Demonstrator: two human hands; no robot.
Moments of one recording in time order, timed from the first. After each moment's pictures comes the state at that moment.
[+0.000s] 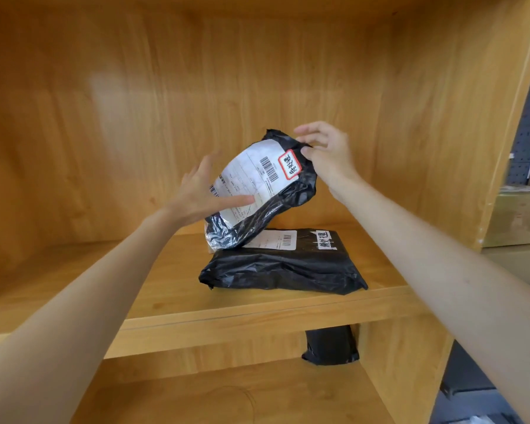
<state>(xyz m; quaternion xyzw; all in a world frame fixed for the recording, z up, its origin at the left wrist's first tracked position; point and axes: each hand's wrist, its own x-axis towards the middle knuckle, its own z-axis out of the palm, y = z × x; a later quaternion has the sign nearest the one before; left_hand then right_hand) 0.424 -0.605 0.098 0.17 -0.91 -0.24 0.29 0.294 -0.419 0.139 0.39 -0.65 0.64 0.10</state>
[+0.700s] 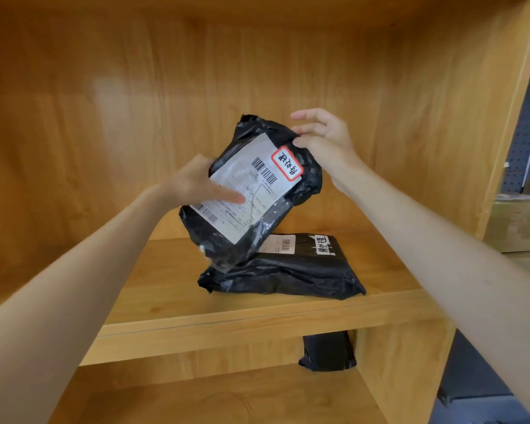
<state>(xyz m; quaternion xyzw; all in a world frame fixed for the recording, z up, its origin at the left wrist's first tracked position) 0.437 -0.588 0.140 0.13 -0.93 -0.26 0.23 0.305 -0.412 0.163 0.43 -0.63 0.65 0.04</state>
